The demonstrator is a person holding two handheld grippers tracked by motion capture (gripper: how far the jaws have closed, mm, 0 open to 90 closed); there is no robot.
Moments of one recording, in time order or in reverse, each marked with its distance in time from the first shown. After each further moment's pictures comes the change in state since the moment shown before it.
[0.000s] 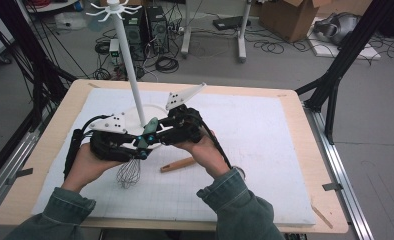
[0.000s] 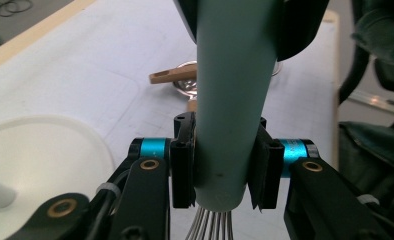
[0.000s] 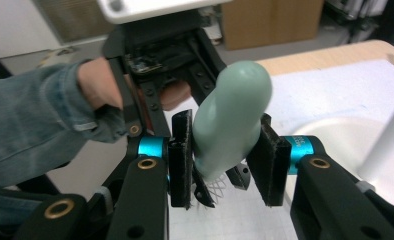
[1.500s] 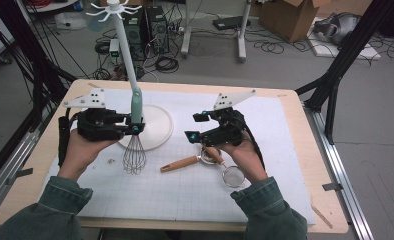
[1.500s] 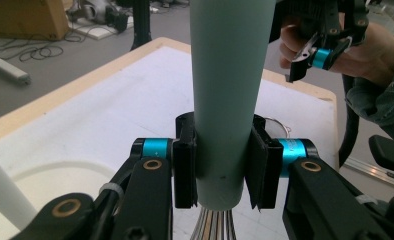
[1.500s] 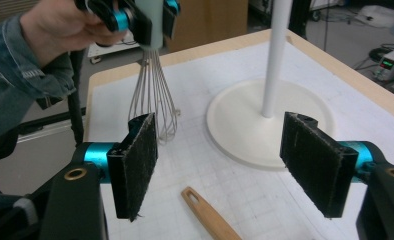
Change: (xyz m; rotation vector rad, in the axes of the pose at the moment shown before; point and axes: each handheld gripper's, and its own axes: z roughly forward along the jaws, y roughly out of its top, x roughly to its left) left arm 0.028 0.021 -0.033 -0.226 0.052 -0.082; right arm -0.009 -0.051 -0.084 -0.034 -0.259 0.078
